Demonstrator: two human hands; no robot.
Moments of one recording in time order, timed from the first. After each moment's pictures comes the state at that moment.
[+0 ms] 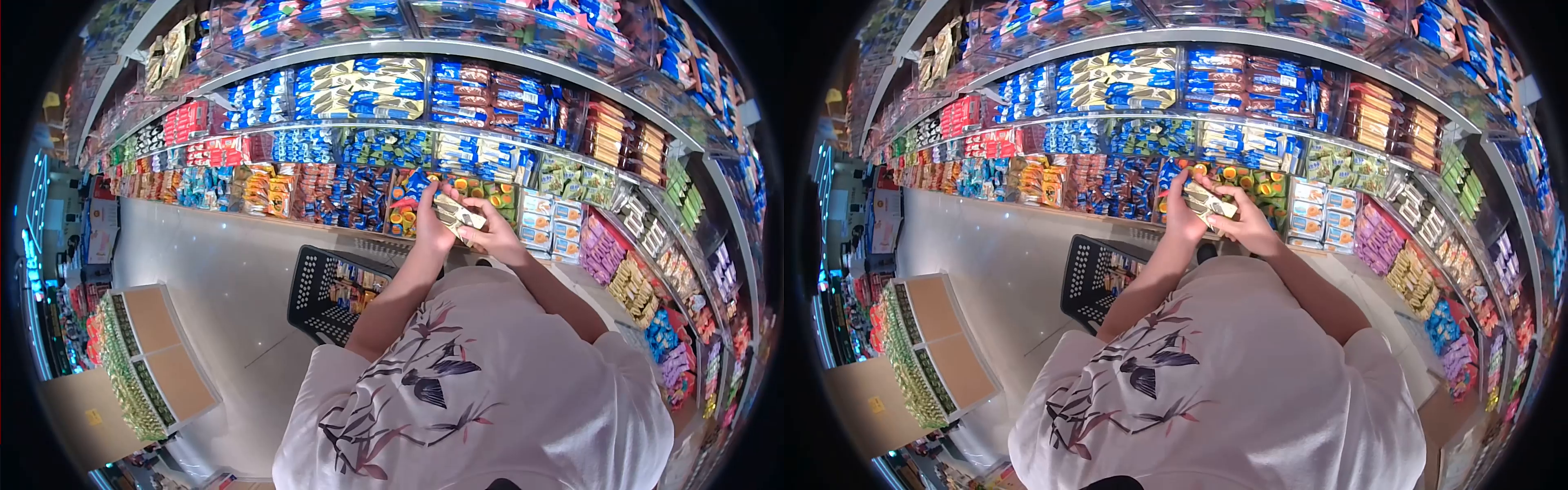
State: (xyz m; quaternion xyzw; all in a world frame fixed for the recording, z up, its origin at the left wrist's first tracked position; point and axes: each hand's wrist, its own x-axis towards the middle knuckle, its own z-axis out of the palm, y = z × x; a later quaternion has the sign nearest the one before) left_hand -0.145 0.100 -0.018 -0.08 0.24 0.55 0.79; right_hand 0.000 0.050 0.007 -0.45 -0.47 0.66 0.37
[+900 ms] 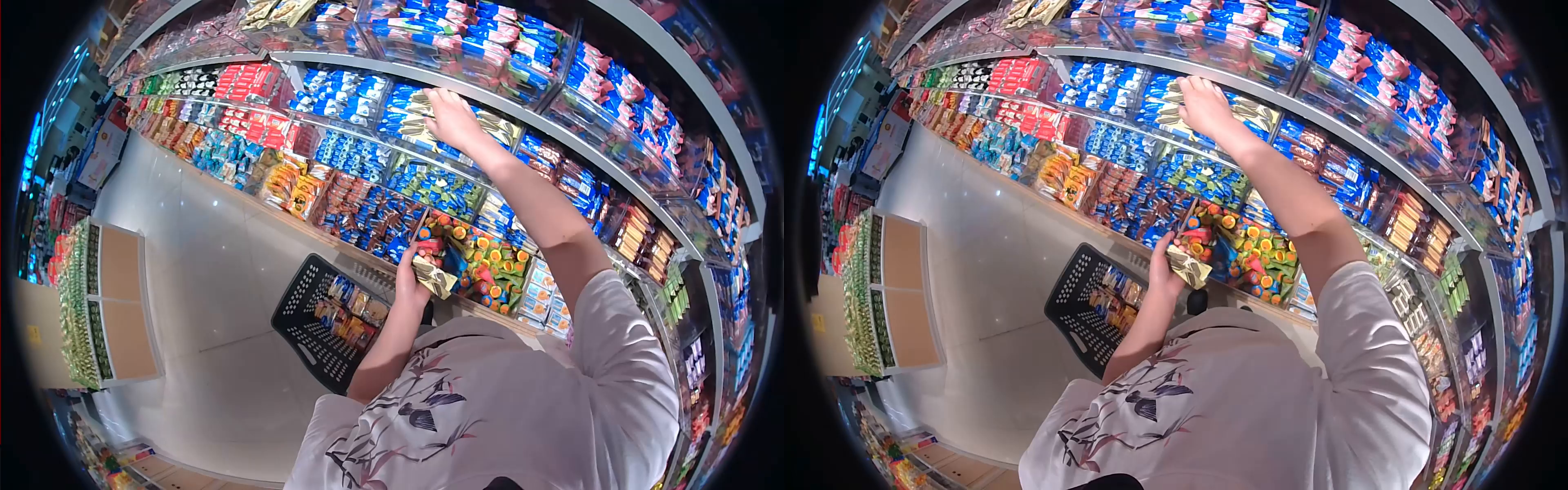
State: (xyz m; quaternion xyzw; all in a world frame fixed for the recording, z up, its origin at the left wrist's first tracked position) left_hand -0.277 0.072 -0.036 -0.11 0.27 0.64 0.72; right_hand -0.197 0.334 0.106 -0.42 -0.88 -0.01 0.23
